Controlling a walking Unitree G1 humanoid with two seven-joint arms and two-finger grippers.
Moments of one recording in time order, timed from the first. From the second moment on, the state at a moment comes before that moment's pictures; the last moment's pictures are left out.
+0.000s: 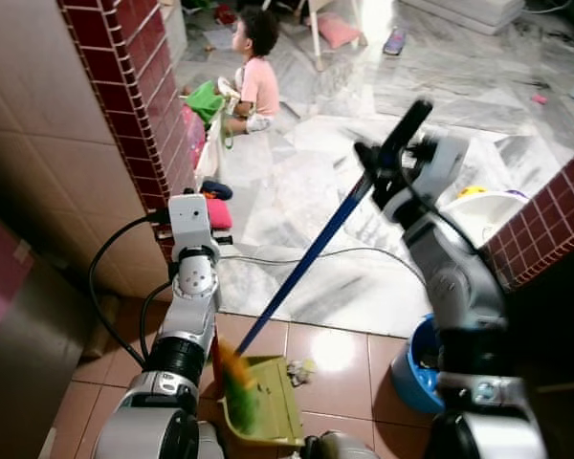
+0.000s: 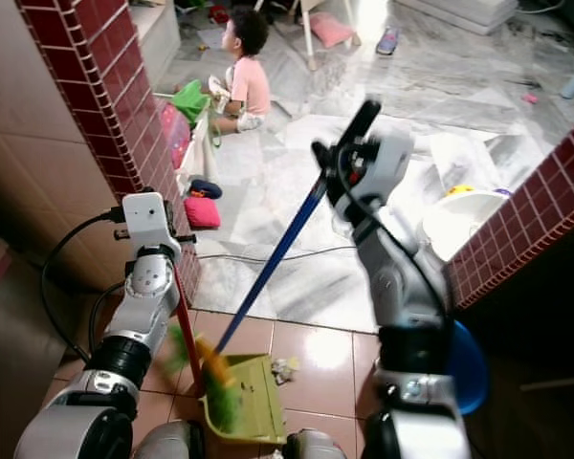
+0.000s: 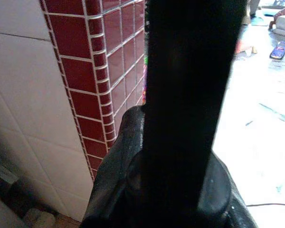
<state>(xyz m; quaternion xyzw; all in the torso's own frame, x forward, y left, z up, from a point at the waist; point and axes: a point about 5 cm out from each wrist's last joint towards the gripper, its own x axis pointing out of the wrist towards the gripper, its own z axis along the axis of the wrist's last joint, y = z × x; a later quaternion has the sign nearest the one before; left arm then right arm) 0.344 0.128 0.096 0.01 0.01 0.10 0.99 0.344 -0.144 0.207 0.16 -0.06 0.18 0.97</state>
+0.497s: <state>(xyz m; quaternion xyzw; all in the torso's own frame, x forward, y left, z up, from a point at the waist) 0.345 0.128 0.098 0.02 0.00 0.10 1.00 0.346 -0.168 0.230 0.03 -0.15 0.13 0.98</state>
